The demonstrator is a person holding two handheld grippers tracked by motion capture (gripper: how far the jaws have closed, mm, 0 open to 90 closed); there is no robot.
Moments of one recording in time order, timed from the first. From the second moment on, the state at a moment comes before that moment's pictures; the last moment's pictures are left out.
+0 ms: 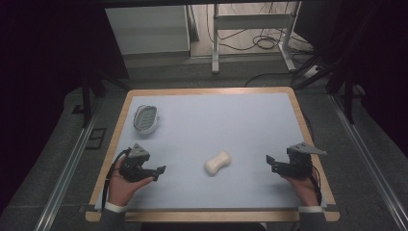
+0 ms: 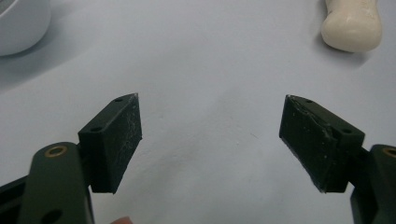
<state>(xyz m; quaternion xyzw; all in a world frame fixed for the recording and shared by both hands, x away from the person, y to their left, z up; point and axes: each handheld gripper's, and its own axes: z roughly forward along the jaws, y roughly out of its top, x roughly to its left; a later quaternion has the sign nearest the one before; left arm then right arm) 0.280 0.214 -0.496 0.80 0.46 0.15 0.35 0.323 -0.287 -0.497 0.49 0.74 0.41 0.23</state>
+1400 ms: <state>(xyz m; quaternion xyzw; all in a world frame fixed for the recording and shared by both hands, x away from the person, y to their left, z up) 0.295 0.167 -0.444 0.83 0.41 0.14 0.34 0.316 -0.288 -0.491 0.48 0.73 0.42 0.24</state>
